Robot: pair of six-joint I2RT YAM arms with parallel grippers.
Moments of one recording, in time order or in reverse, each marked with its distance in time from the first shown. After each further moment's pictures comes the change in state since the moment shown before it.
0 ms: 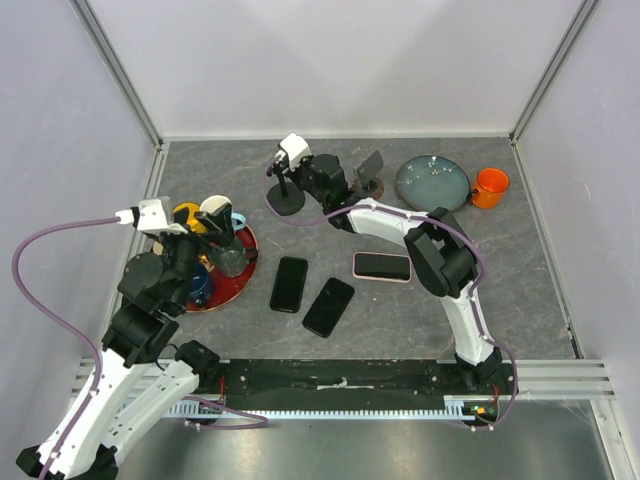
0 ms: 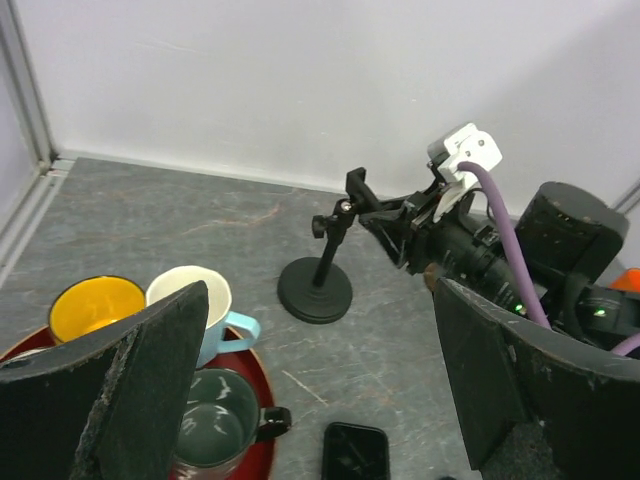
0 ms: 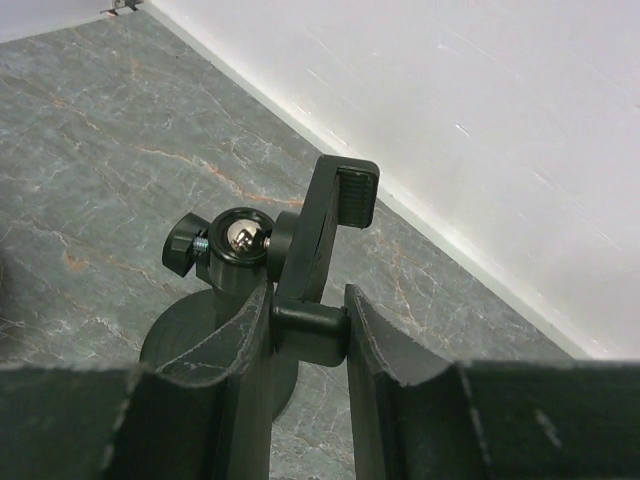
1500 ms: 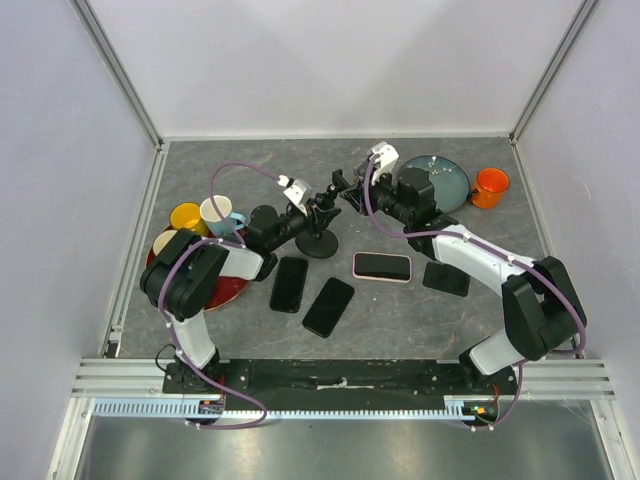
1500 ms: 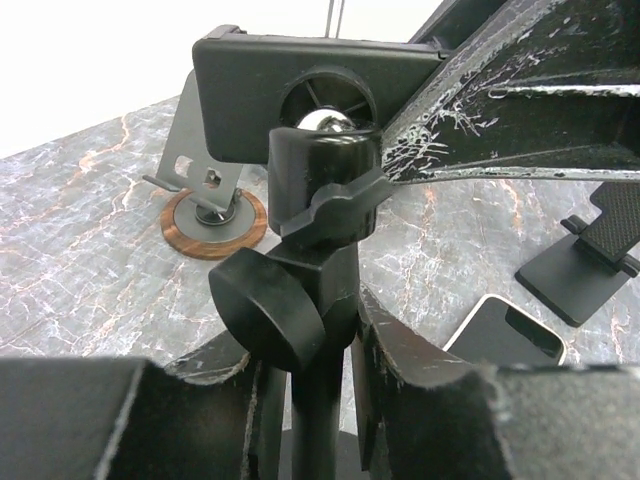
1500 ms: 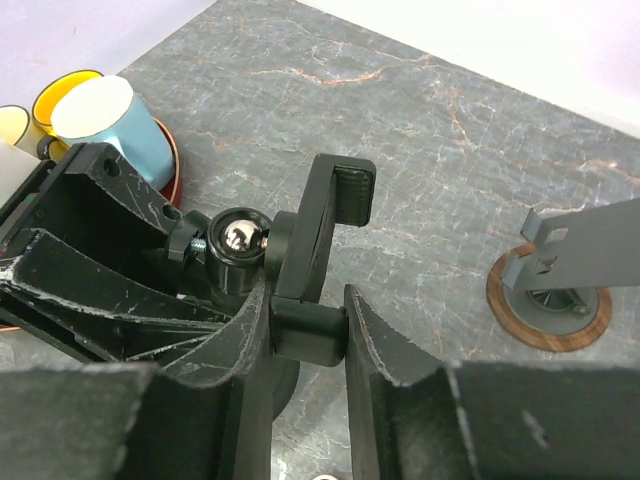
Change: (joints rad) left arm 0.018 1.299 -0.098 1.389 0.886 0.050; right arm -0.237 -0.657 -0.649 -0.125 -0.369 0.418
